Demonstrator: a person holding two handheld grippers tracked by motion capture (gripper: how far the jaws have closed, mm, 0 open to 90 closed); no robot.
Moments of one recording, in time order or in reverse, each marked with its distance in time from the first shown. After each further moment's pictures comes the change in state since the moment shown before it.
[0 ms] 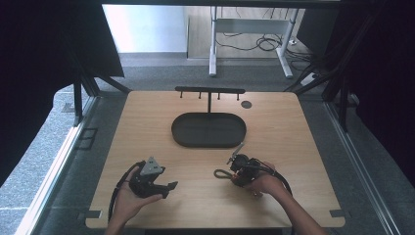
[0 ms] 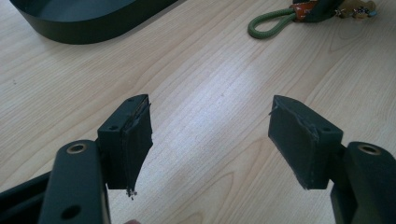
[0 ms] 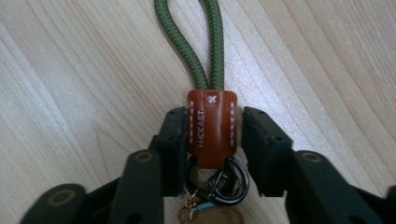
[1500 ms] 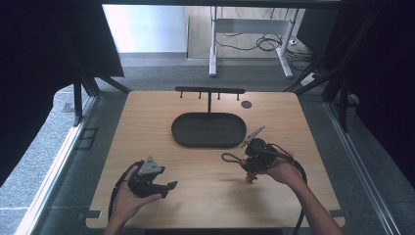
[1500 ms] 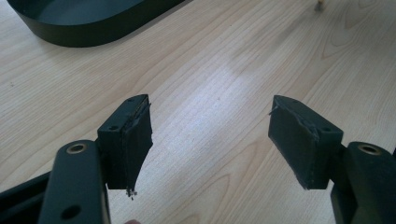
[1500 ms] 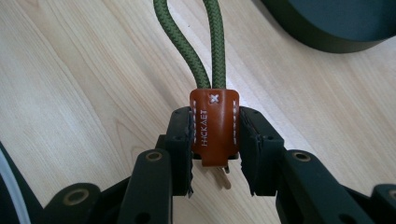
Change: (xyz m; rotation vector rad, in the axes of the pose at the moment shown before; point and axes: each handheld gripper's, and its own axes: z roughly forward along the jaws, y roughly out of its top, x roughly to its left) left arm 0.001 0.000 -0.003 -0.019 -0.017 -0.015; right arm -0.022 -0.004 -0.080 -0.123 -0.009 0.044
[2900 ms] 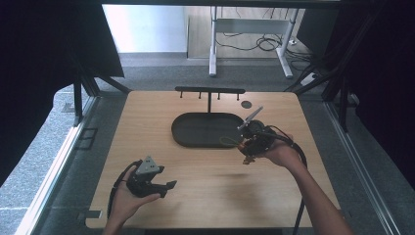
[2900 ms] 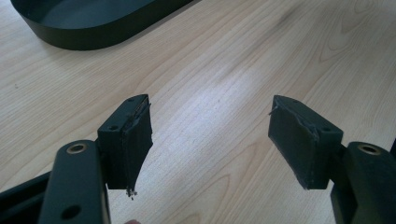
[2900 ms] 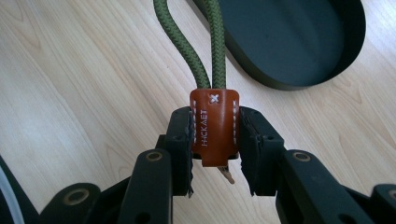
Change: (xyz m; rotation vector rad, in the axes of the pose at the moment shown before) left arm 0.002 0.000 -0.004 -0.015 -0.005 -0.006; right arm -0.013 0.041 -0.032 -0.017 -0.047 -0.021
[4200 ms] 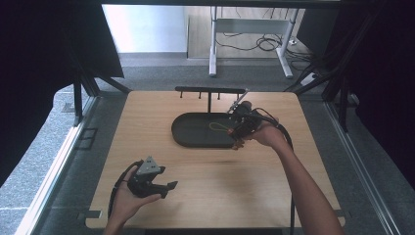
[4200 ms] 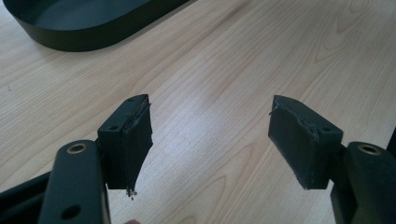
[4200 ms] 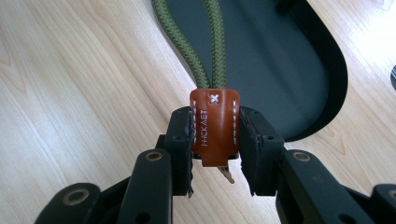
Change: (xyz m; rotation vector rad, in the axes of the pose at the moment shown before) left arm -0.002 0.001 0.001 0.004 -0.010 0.009; right arm -0.028 0.051 0.018 -0.018 0.026 -0.026
